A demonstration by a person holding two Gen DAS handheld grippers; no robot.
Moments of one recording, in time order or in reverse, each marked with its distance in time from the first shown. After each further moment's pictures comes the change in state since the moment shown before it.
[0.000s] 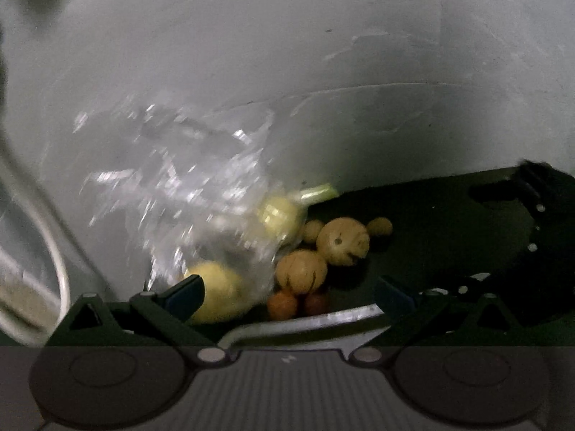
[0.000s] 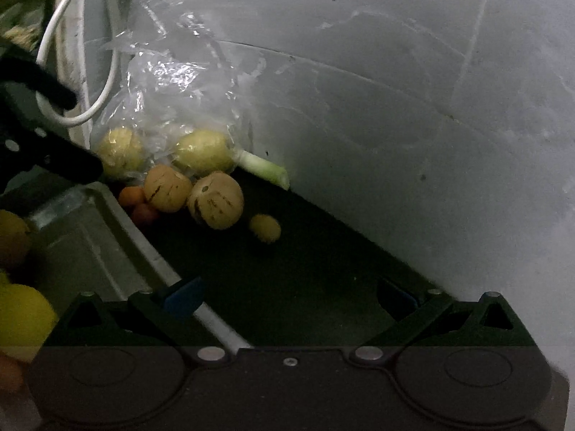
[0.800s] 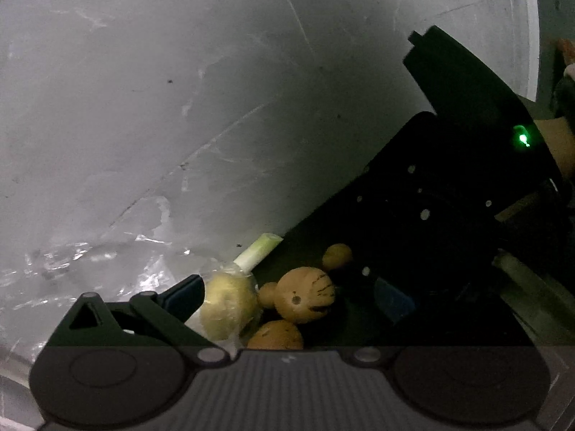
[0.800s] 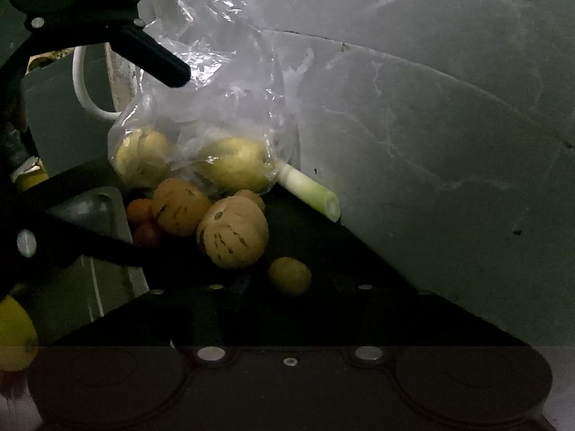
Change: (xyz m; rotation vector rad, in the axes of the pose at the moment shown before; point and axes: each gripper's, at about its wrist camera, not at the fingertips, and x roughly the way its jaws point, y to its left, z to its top) left arm 0.035 -0.054 0.023 0.458 -0.075 -0.082; right arm 0.062 -0.019 0.027 -0.046 0.000 0.250
